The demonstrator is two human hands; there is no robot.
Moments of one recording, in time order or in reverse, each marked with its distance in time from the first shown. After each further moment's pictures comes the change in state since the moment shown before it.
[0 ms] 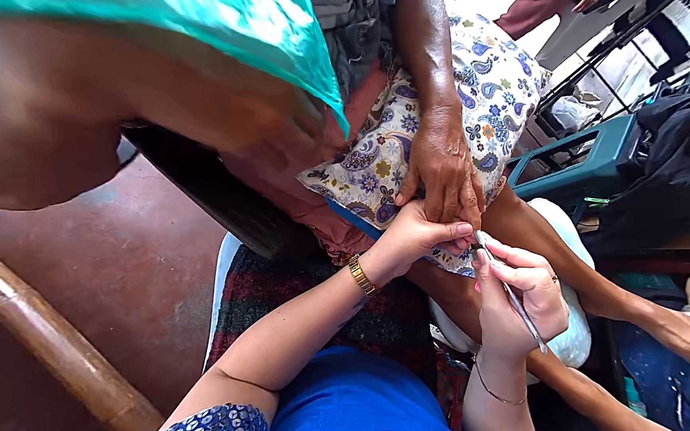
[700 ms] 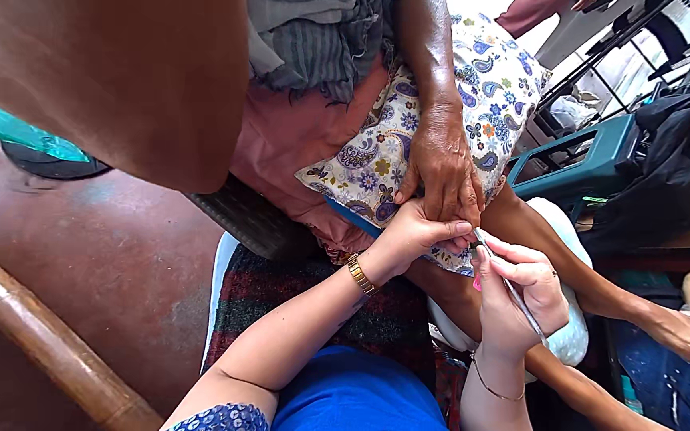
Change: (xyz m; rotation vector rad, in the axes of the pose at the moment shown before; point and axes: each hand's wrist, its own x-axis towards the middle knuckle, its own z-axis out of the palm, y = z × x) left_hand 0.000 -0.001 -0.001 0.000 -0.015 0.019; right_hand 0.001 0.001 0.001 0.048 0.018 0.037
